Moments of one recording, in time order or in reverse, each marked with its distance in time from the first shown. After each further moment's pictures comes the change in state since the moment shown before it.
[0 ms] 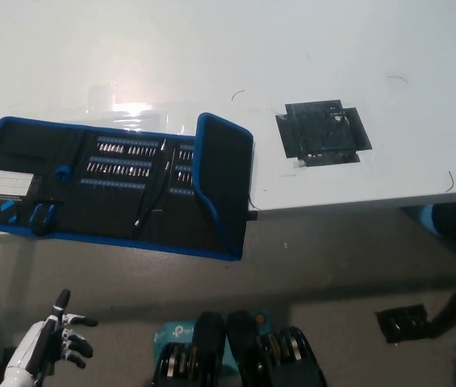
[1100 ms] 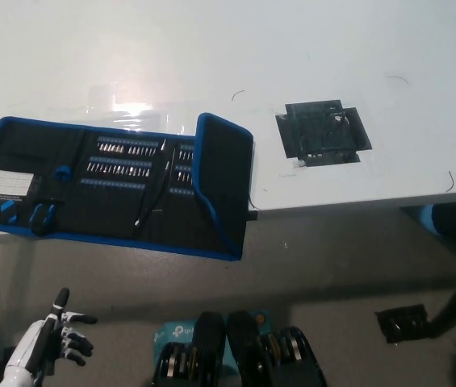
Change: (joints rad) left_arm -0.003 -0.001 0.001 -0.001 0.001 0.000 0.004; right_arm -0.003 -0.063 0.089 -0.005 -0.018 0.010 -0.027
